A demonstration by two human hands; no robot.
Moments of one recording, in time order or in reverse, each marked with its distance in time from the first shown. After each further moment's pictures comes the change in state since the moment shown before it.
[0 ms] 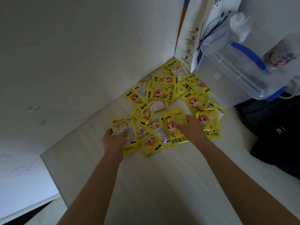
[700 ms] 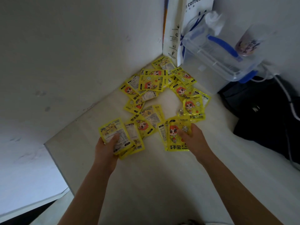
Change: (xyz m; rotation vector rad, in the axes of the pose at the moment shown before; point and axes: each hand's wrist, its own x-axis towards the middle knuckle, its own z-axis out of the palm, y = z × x) left_hand -0.082 -0.031 -0.054 -0.245 -0.254 -0.005; right_hand -0.110 0.056 -0.015 0.397 0.044 -0.013
